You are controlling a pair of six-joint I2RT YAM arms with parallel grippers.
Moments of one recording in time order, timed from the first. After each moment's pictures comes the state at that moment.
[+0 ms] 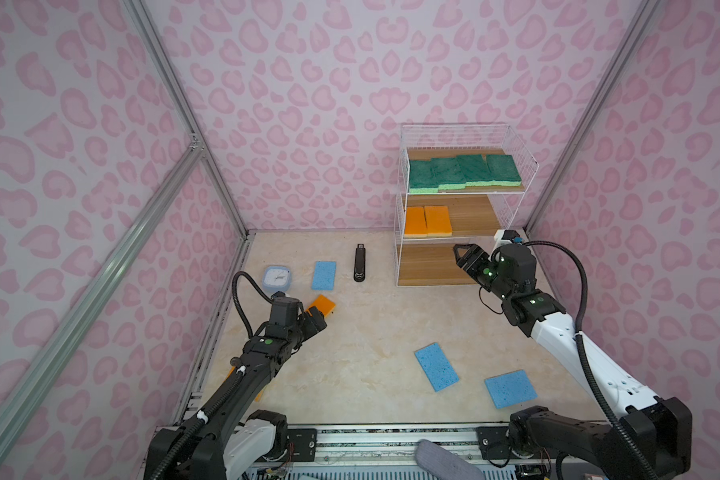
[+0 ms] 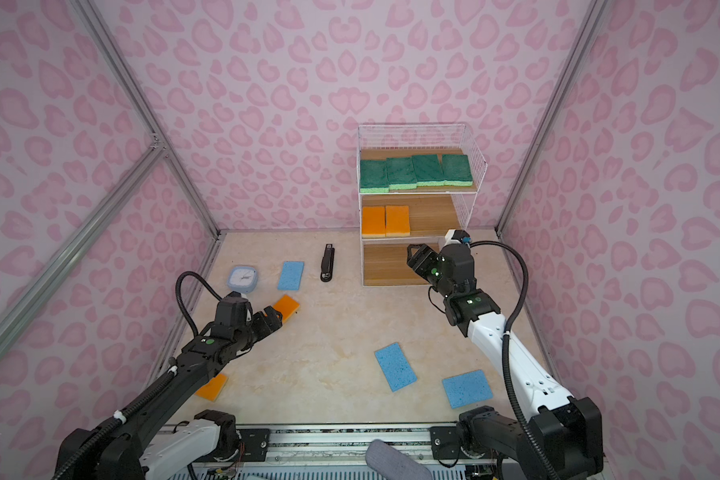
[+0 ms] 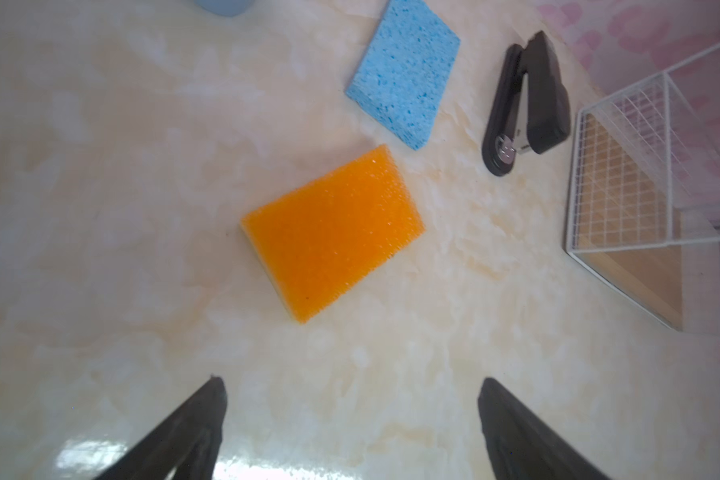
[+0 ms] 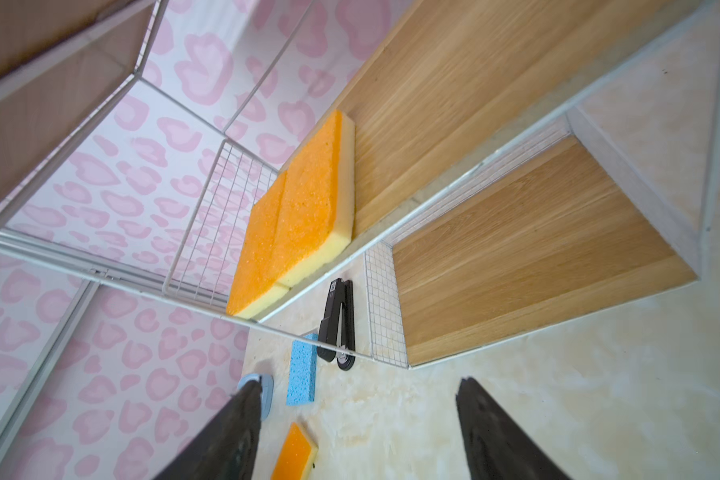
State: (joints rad) left arm -0.20 1.07 0.57 -0.33 0.00 -0.72; right arm 0.28 1.19 0.95 -0.10 -0.07 0.85
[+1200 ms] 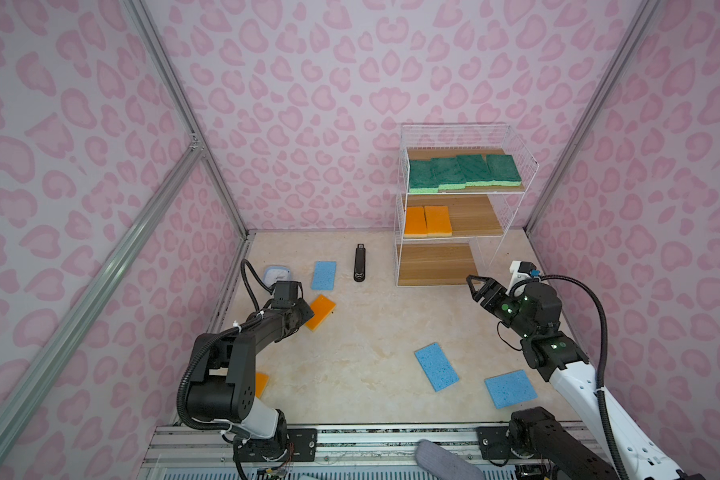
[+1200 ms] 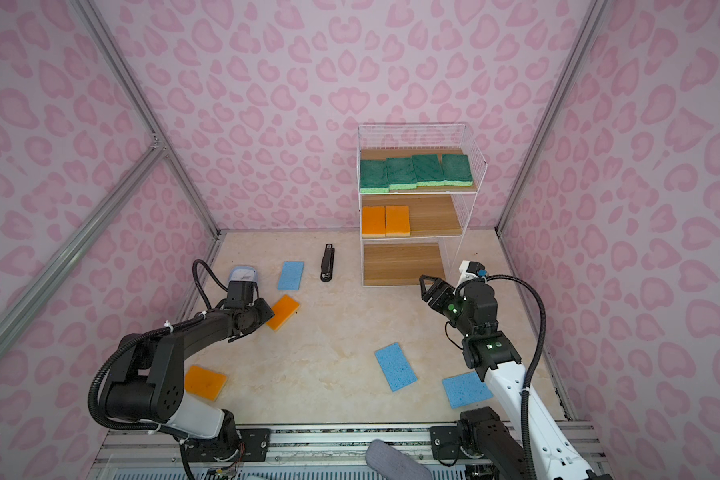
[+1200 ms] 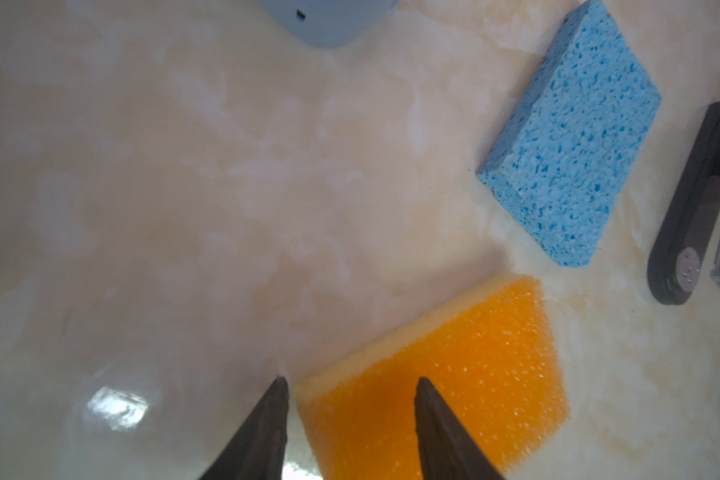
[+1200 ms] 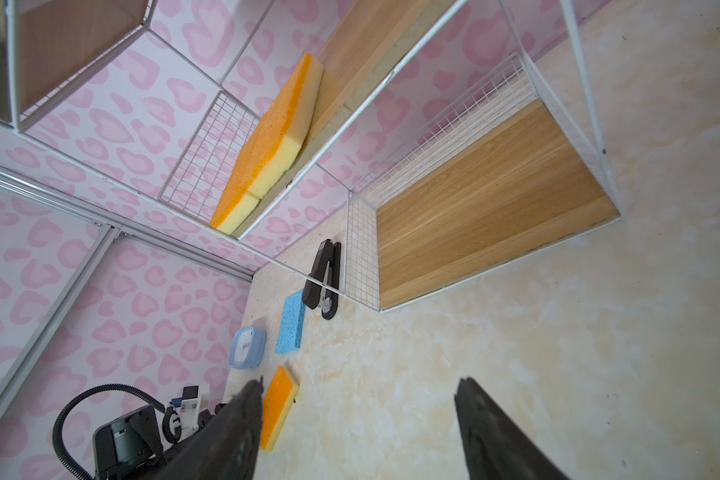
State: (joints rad) left arm -0.08 1.55 0.71 -0.15 -0.03 -0.72; right arm 0.18 0.86 0.65 -0.11 -0.20 0.80
